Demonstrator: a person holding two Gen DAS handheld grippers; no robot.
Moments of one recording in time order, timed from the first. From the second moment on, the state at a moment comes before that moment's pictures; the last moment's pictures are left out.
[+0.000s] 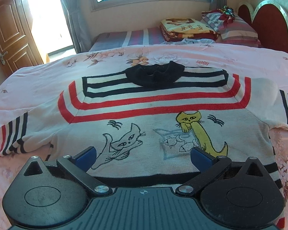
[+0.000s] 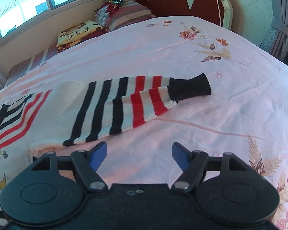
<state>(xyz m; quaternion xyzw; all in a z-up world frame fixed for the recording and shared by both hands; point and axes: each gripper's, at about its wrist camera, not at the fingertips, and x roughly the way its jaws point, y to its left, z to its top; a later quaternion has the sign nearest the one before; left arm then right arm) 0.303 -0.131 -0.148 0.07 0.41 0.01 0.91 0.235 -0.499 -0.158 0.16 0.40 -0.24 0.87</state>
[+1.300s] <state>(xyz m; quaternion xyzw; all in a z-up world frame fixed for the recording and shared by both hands) 0.365 -0.061 -0.167 0.02 0.45 0.01 0.89 0.341 -0.416 -0.110 0.09 0.29 -0.12 0.95</state>
